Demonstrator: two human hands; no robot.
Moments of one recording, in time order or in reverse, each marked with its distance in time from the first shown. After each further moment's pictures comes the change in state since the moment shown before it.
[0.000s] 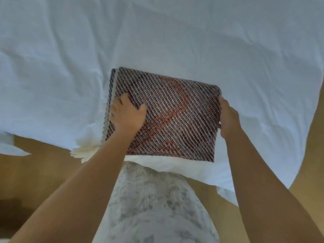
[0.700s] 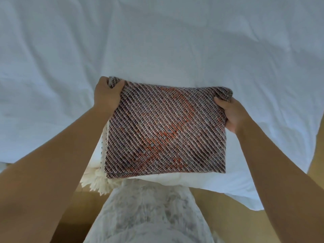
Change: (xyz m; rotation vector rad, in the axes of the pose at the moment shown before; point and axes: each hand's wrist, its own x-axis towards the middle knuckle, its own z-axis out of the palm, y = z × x) left_hand 0.127 0.011 -0.031 -0.492 -0.045 -0.030; right_hand 0.047 -0.035 0.020 0.198 -0.259 0.062
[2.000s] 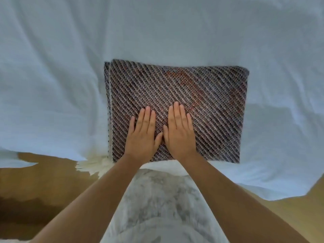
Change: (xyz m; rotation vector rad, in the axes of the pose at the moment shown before) left_hand -0.109 -0.111 0.052 1.014 -0.187 0.640; right_hand -0.035 0.164 0.097 -1.542 0.073 -0.782
